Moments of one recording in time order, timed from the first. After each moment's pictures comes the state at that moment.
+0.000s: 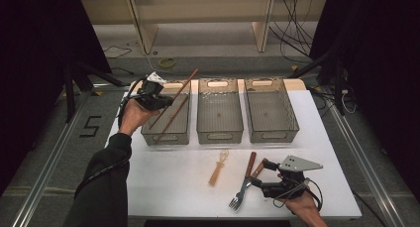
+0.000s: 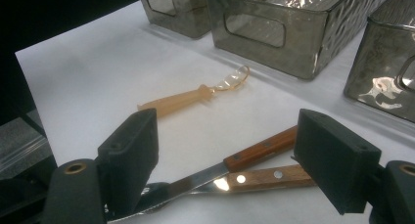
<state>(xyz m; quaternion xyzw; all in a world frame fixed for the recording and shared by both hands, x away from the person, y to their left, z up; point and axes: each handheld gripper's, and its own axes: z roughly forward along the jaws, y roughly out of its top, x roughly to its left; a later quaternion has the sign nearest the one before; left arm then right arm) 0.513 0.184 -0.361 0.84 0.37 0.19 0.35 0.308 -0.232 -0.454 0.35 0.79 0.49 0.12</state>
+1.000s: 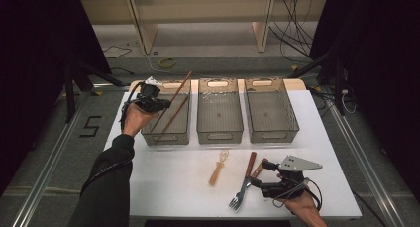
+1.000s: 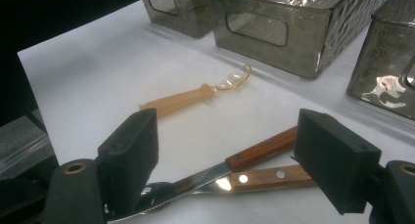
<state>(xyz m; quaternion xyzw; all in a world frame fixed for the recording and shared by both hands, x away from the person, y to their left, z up) 0.529 0.198 -0.396 0.82 0.42 0.17 0.36 0.309 -0.231 -0.454 0.35 0.79 0.49 0.12</state>
